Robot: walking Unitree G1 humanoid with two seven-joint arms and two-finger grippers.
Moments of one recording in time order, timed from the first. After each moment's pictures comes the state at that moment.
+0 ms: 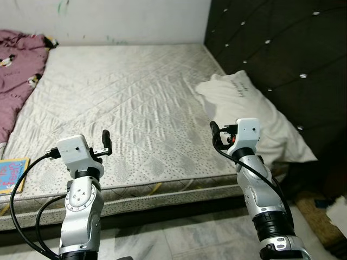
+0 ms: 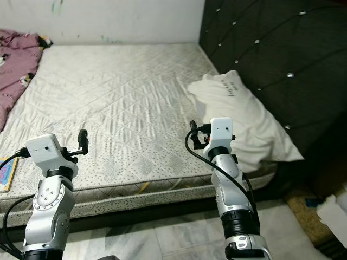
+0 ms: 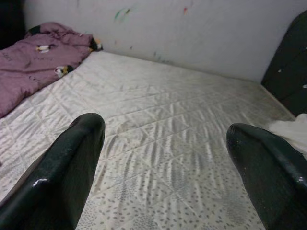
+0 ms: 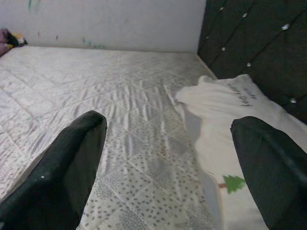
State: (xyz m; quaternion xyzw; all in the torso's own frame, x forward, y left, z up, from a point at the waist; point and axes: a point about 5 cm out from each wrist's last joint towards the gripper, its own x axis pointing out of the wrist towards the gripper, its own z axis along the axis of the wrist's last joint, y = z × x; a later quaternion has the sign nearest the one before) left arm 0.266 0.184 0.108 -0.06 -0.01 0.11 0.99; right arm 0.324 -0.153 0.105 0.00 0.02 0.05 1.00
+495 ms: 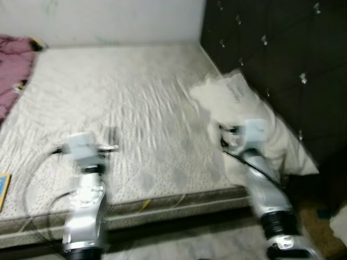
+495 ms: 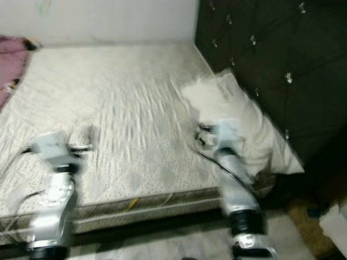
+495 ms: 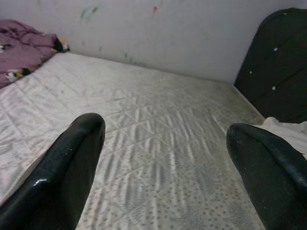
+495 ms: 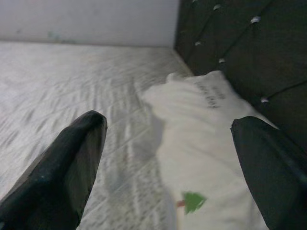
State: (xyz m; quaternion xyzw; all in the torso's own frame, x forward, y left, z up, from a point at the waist) left arm 0.270 0.168 0.110 -0.08 -0.01 0.09 0.99; right arm 0.324 -0.171 0.099 -0.01 0.03 0.02 1.00
